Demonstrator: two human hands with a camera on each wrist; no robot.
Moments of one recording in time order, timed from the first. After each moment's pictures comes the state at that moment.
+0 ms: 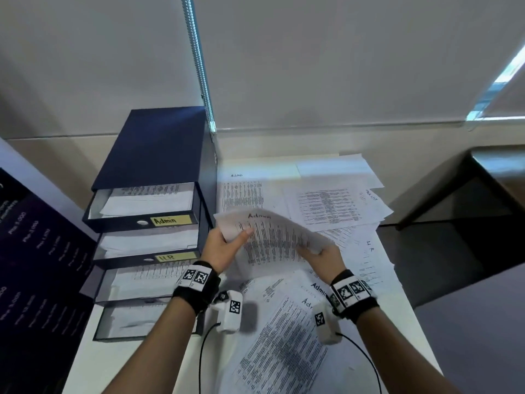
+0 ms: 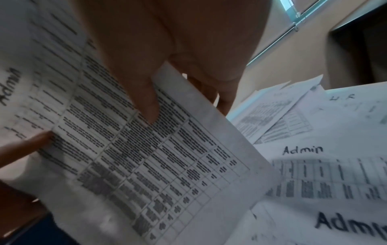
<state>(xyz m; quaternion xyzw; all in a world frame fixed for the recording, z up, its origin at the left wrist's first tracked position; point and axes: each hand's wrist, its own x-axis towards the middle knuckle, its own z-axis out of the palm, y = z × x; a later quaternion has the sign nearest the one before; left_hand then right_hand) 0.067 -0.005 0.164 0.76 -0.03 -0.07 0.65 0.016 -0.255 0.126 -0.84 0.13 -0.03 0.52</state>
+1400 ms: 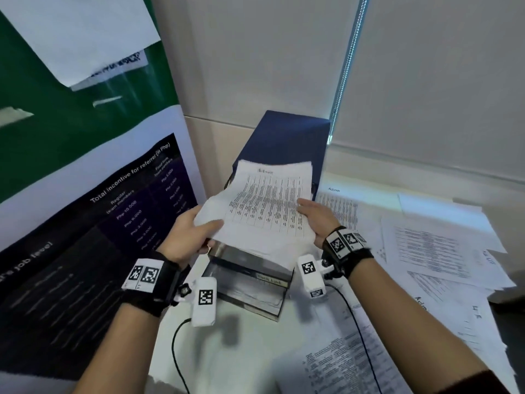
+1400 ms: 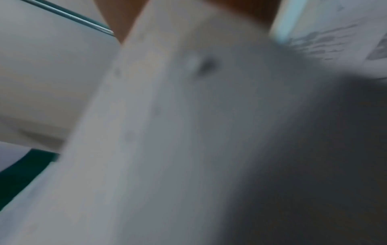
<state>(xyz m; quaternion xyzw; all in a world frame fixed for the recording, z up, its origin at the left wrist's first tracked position) -0.029 0.249 0.270 0.72 0.13 -0.02 0.68 0.095 -0.003 0.239 -0.72 0.07 0.22 0.65</state>
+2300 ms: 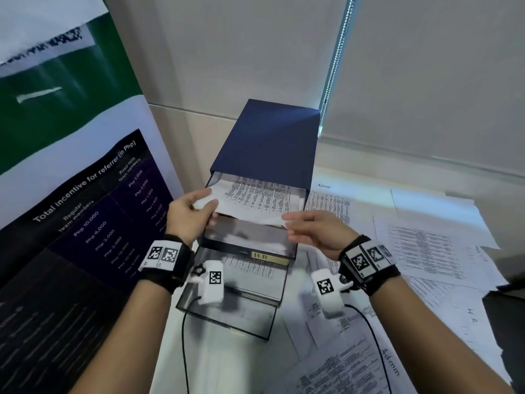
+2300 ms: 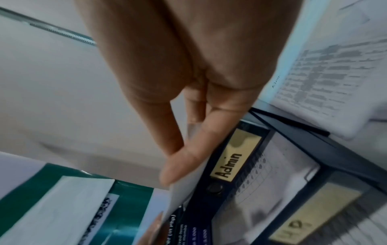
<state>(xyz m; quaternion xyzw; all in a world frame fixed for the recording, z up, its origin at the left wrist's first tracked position) 0.105 0.253 0.207 0.74 0.22 0.11 0.63 0.131 -0.027 0.237 -0.62 0.06 0.32 0.71</state>
